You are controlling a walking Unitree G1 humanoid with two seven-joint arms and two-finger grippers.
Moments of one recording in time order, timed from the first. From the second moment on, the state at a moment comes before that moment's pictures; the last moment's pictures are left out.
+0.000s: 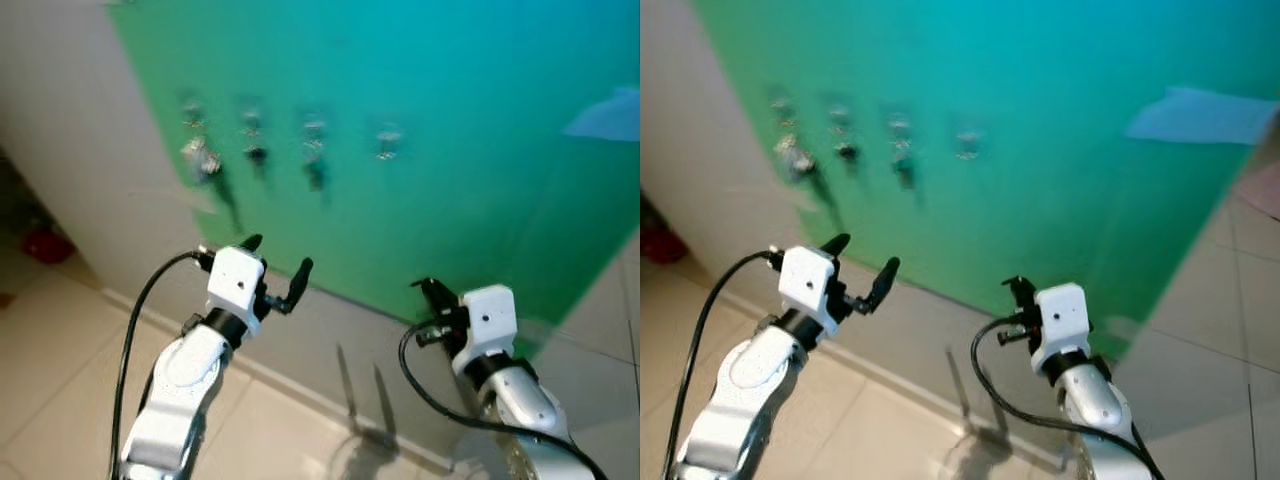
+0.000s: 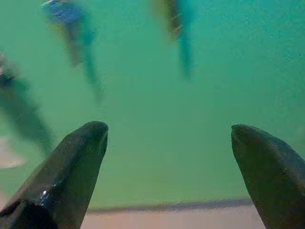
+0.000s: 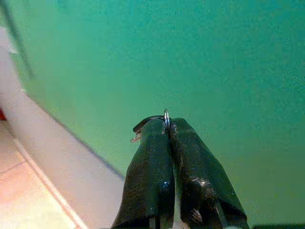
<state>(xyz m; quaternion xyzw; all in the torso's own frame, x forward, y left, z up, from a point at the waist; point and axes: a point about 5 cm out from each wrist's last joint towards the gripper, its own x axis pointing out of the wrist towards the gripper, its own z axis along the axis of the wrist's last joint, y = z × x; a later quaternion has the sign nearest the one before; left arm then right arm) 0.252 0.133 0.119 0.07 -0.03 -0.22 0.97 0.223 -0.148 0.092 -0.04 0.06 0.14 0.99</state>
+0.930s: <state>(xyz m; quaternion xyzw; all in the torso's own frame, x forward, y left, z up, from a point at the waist) 0.239 0.119 0.135 0.05 -0.06 -0.36 0.93 0.248 -0.131 0.154 -0.05 -0.05 0.23 0.97</state>
